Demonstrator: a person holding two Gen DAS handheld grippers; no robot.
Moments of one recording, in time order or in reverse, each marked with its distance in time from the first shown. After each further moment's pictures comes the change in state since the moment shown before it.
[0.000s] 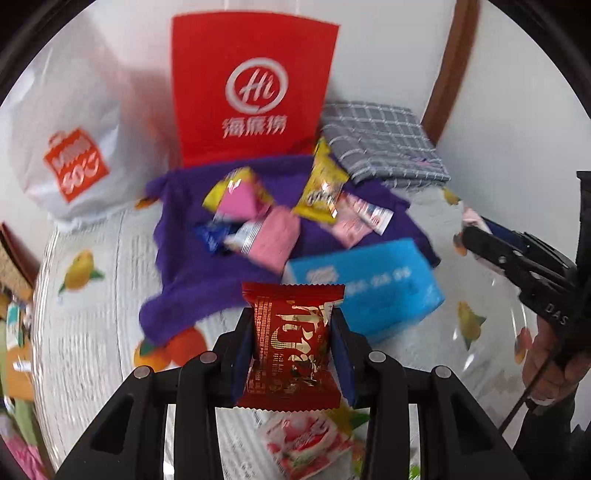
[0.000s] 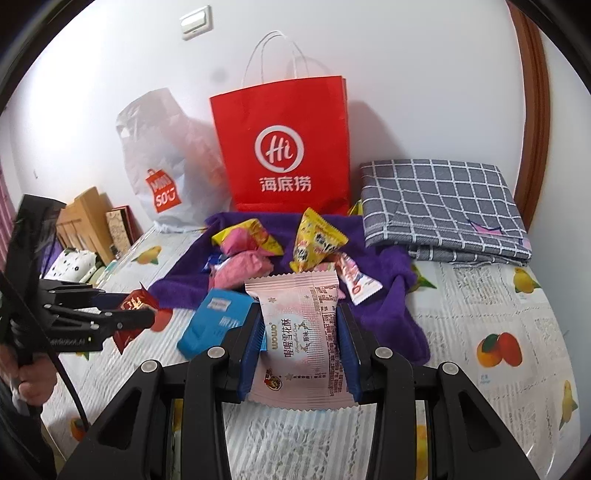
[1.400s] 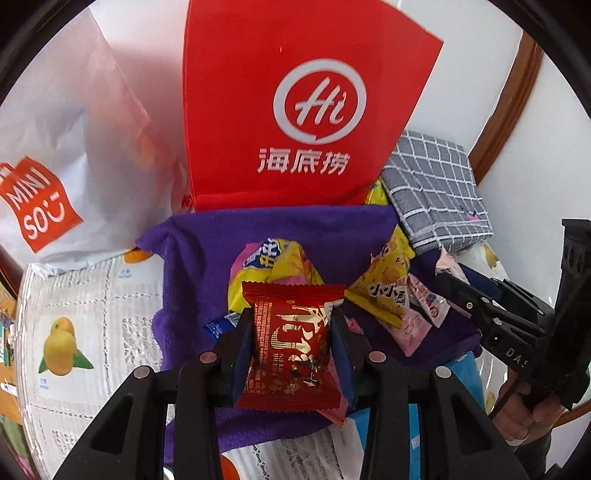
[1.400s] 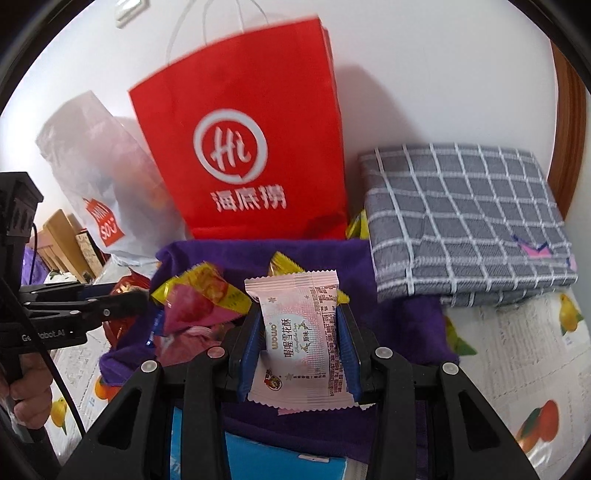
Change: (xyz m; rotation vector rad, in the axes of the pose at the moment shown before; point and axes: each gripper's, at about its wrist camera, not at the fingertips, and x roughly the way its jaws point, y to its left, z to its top) left arm 0.088 0.063 0.094 -0.111 0.024 0.000; right arm 0.142 -0.021 0.061 0.080 0.105 0.000
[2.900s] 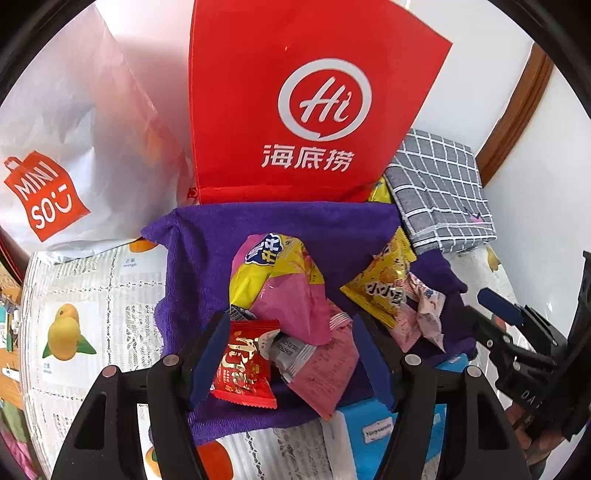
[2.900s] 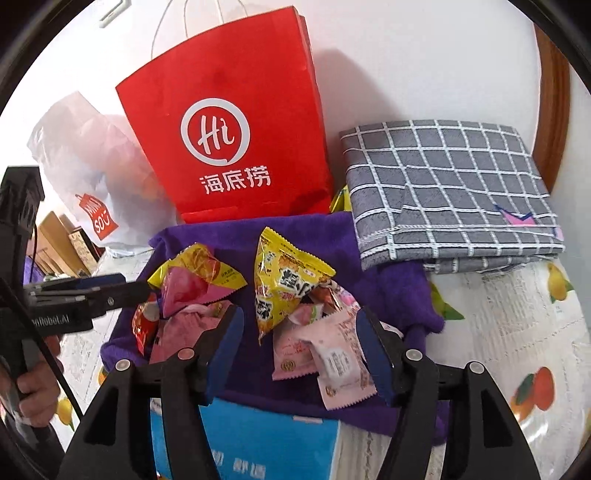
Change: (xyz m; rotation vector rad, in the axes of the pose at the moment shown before) left arm -0.012 -0.004 0.004 -0.026 0.020 0.017; right arm -0.029 -0.005 -0.011 0.036 0.037 -0.048
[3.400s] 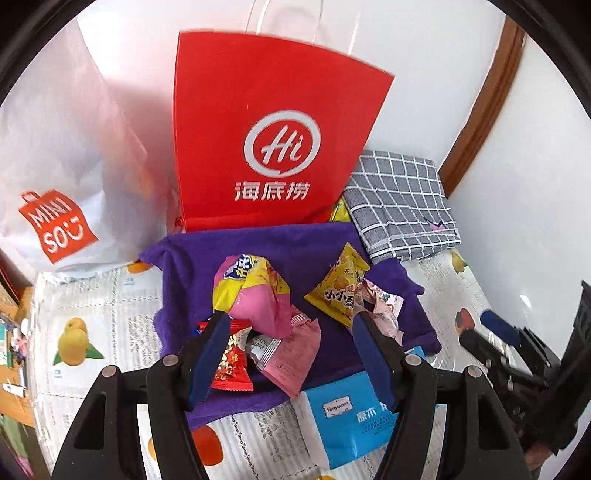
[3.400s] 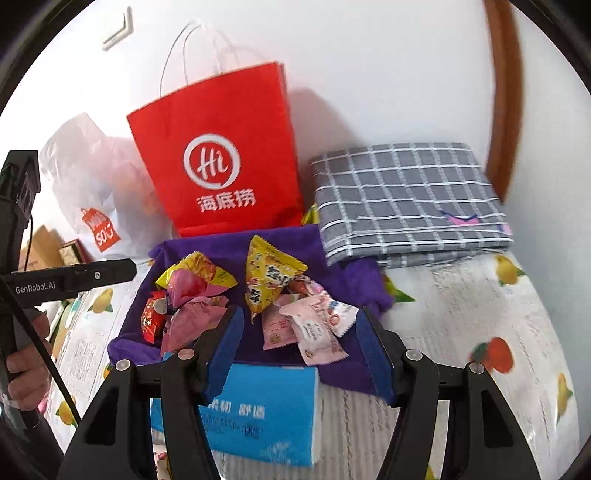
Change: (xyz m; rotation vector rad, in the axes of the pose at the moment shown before) left arm -0.057 -0.016 -0.005 0.055 -0.083 -0.065; right arm -0.074 0.007 -0.025 0.046 -0.097 -0.110
